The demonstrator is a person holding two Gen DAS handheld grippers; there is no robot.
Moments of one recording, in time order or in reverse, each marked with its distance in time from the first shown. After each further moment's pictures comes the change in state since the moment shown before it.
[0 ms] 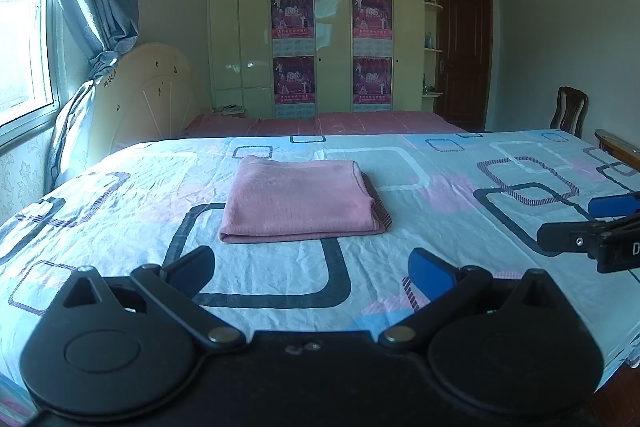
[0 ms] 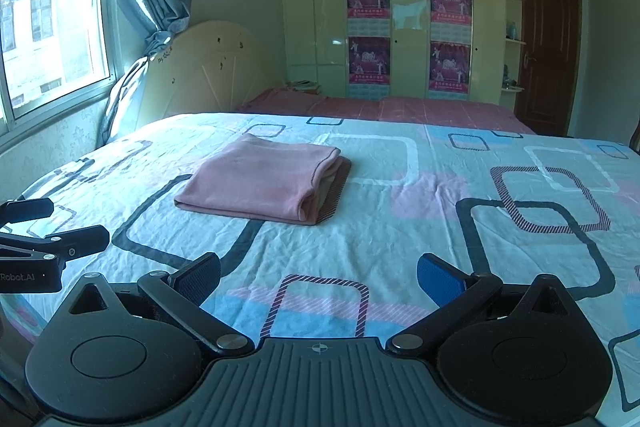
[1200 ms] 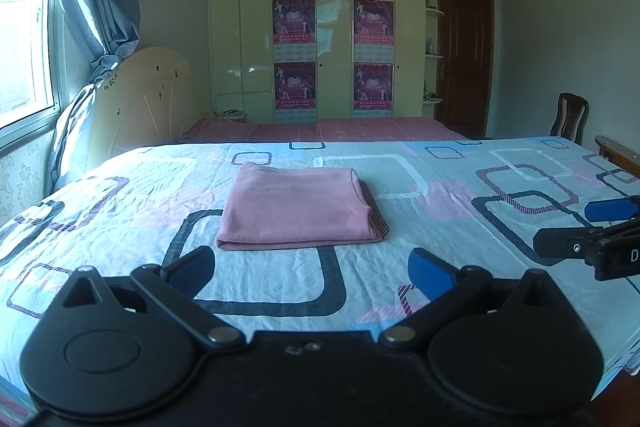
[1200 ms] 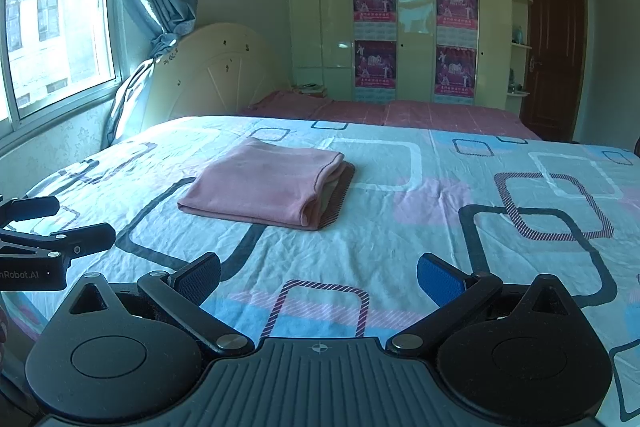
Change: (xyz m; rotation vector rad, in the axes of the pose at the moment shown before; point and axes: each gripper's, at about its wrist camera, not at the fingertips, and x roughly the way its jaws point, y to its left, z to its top) left arm 0.001 -0.001 0.005 -0.012 -0.021 0.001; right arm 0.001 -0.006 0.006 -0.018 -0.006 0.020
